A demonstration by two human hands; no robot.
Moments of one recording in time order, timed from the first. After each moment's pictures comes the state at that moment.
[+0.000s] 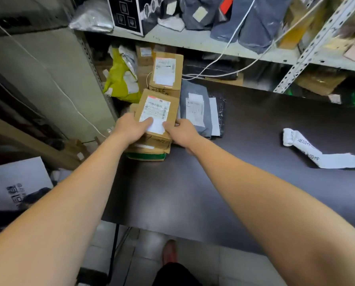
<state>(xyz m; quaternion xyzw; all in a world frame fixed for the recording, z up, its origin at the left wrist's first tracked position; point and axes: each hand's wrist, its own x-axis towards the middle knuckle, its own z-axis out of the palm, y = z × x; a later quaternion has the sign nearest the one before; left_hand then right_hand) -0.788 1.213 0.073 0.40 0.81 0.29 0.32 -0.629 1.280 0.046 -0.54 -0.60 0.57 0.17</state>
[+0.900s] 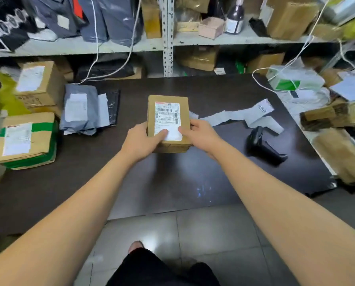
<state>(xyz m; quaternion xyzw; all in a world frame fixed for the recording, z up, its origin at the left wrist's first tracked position) -0.367 1.201 0.096 0.59 0.67 0.29 0.35 -0.171 1.232 0.093 -0.56 -0.54 0.55 0.30</state>
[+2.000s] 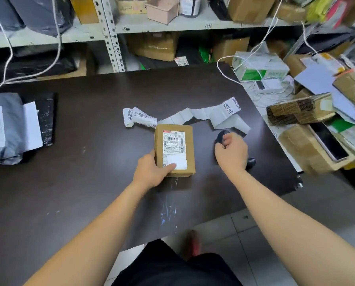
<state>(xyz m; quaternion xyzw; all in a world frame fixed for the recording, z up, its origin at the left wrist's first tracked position) -0.225 1.272 -0.018 0.58 0.64 0.21 0.45 0.016 1.276 0.015 -0.83 -0.45 0.17 0.28</state>
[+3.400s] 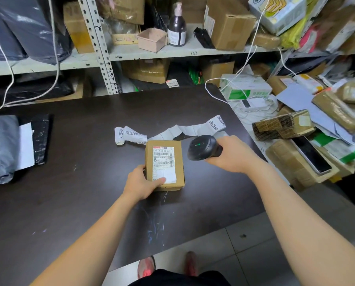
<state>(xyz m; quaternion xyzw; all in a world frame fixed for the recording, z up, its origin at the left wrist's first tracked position) -0.211 1.278 -0.014 0.55 0.68 0.20 0.44 0.066 1.284 0.108 -0.68 -0.70 0.19 0.07</state>
